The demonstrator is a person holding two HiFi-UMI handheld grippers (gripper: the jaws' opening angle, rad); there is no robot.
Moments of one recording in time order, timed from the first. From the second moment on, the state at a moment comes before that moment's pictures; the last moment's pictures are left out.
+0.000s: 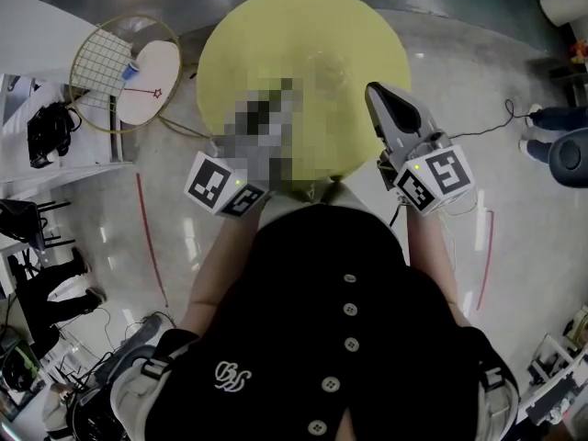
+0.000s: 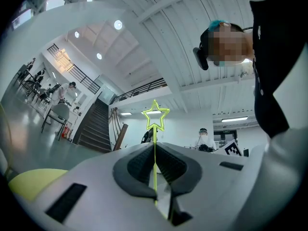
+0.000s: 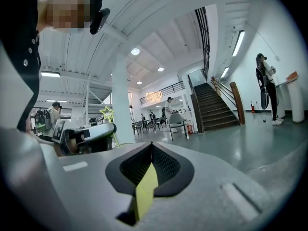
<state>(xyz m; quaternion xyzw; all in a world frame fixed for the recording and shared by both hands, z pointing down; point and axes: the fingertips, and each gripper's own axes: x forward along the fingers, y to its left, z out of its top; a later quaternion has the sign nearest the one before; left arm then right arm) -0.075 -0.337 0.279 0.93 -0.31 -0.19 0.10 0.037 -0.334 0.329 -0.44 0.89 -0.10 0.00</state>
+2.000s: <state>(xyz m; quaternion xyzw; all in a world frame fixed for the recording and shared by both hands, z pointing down) -0.090 -0.337 0.284 0.92 -0.34 -0.19 0.10 0.005 -0.318 0.348 -0.41 0.91 -0.11 -0.03</state>
